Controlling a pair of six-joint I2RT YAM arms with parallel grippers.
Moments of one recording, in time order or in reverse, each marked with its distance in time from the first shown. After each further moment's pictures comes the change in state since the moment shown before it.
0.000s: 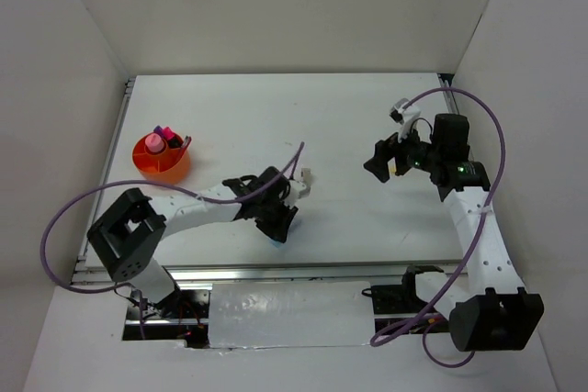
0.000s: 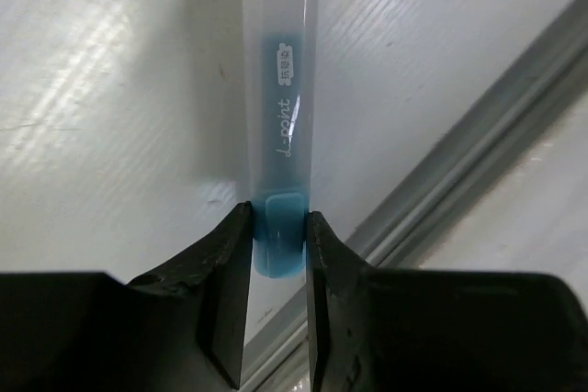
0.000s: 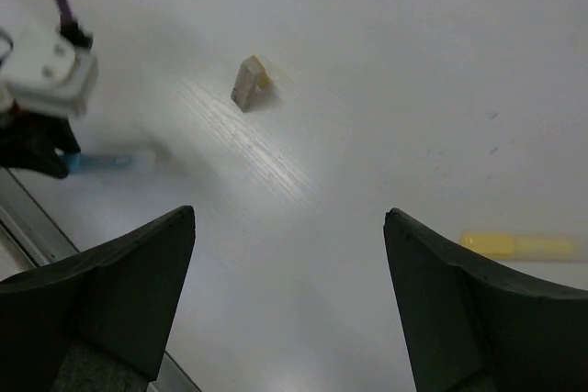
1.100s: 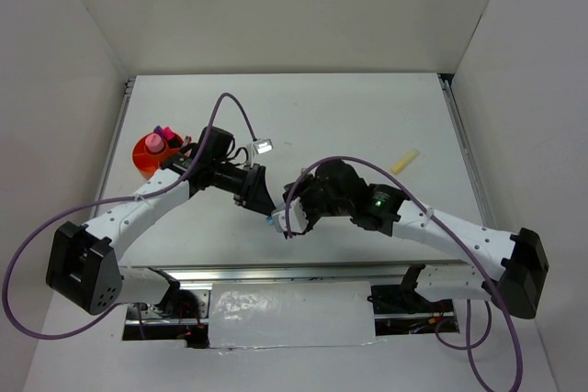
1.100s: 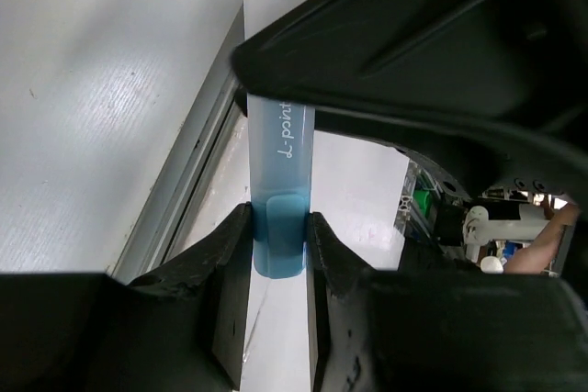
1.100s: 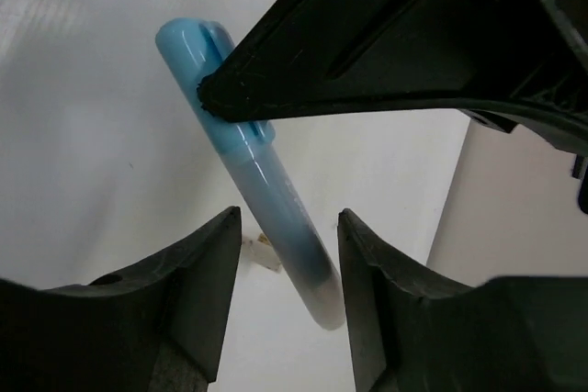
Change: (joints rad) left arm 0.387 -0.276 0.069 -0.122 0.796 -0.086; right arm 0.989 0.120 -0.082 0.230 0.413 -0.858
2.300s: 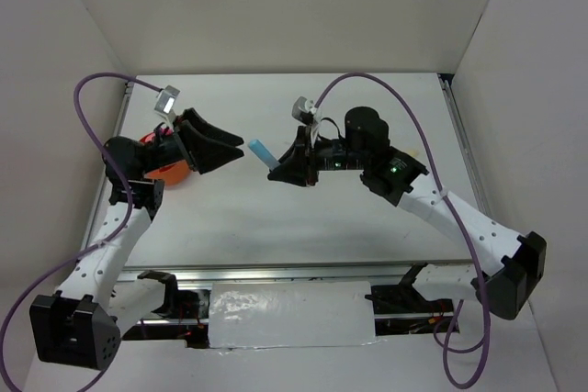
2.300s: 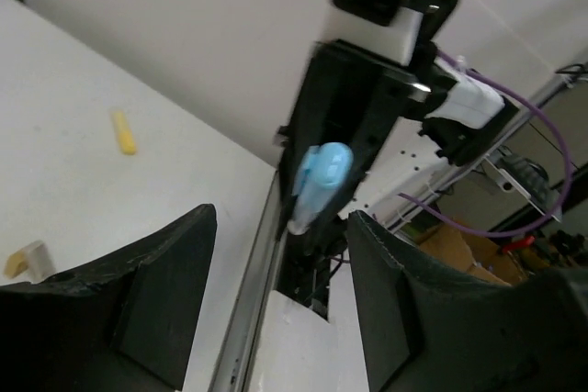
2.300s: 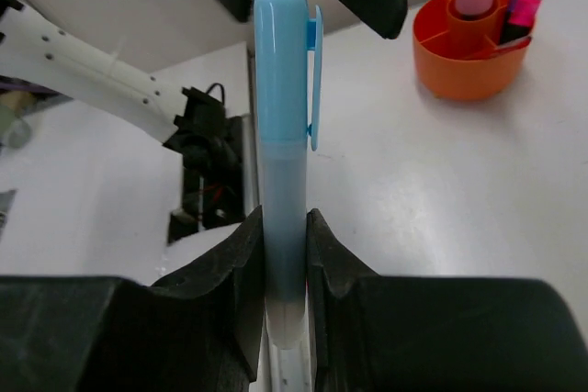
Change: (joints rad) left arm 0.386 -0.327 -0.207 1.231 0.086 -0.761; right arm -0.219 0.054 0.246 0.230 -0.451 1.304
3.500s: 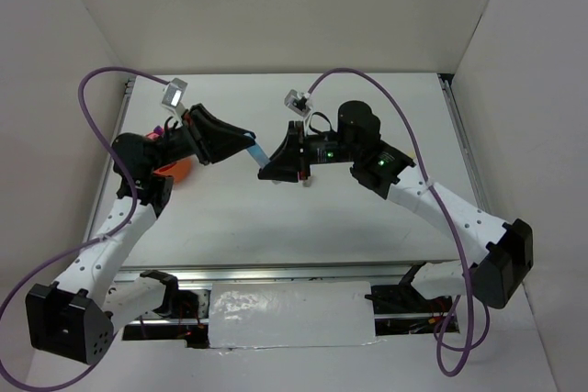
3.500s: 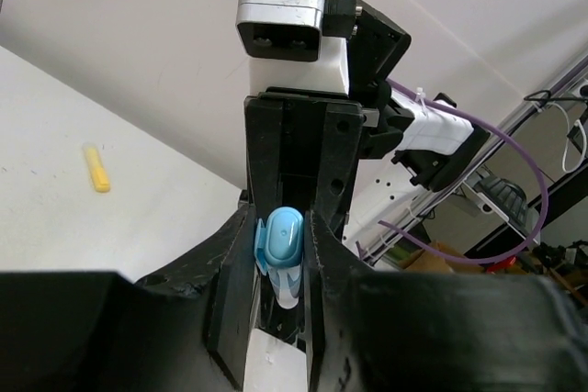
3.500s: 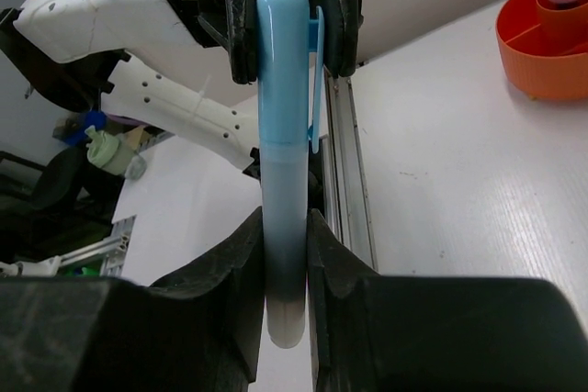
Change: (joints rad) left arm -0.145 0.039 0.051 0.089 -0.126 -0.043; right arm -0.008 0.097 0.025 0.161 -0.137 0.330
